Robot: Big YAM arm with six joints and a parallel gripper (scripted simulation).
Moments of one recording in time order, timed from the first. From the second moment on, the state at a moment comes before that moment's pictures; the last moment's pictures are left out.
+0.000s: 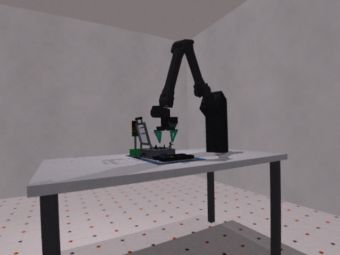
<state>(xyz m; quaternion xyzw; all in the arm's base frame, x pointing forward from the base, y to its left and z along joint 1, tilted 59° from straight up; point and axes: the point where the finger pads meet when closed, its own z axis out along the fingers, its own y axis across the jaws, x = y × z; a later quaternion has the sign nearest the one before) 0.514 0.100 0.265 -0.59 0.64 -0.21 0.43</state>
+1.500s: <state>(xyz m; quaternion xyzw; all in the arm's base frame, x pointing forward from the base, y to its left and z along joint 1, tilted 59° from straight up) 0.558 0.113 0.243 -0.59 0.64 -0.21 0.44</state>
